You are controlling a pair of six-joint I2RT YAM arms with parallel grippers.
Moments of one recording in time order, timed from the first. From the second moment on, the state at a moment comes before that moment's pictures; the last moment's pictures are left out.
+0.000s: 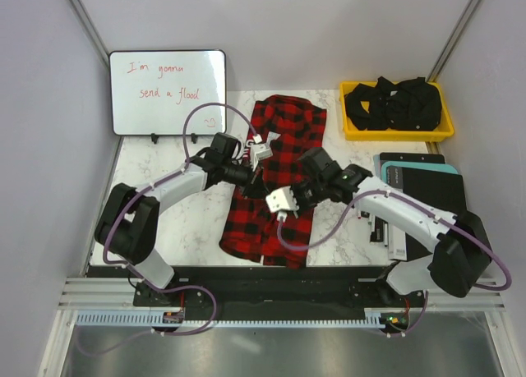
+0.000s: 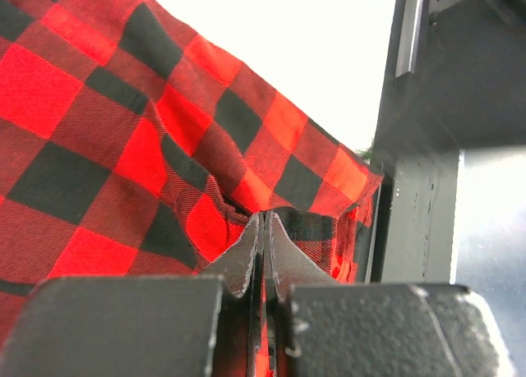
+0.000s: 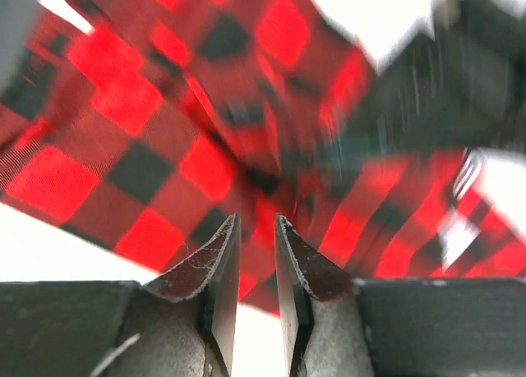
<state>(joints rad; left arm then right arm) -0.48 1.63 1.02 -0.25 0.92 0.20 0.80 1.39 1.07 -0.63 -0.47 -1.25</state>
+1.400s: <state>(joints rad) -0.43 1.97 1.22 -0.49 0.69 0.03 0.37 2.38 1.98 -0.67 -0.37 -0.31</state>
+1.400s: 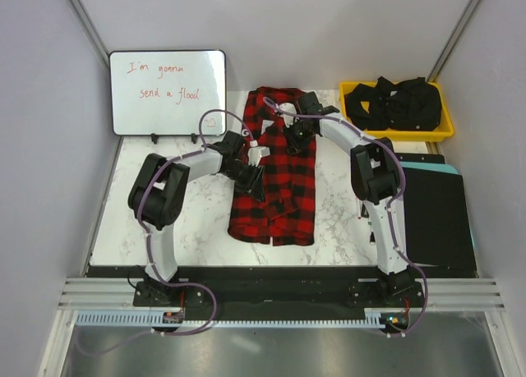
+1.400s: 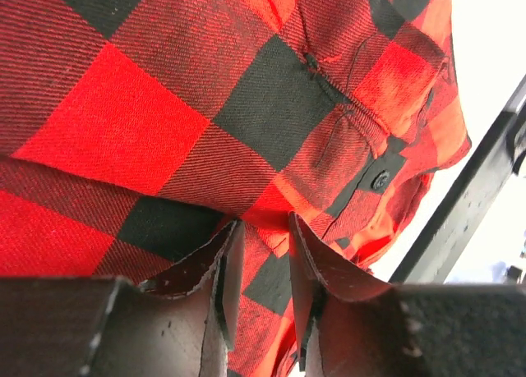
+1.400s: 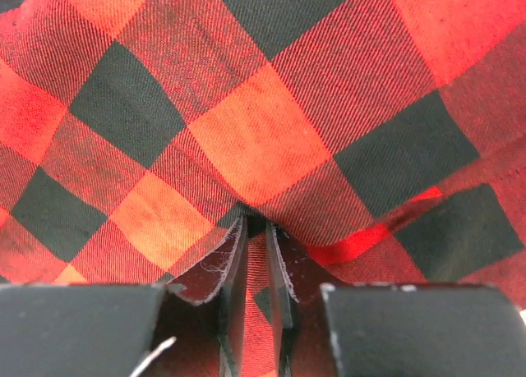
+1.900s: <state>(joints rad) -0.41 1.51 1.12 -0.47 0.84 0.21 0.34 1.96 1.70 -0.67 -0.45 -0.46</state>
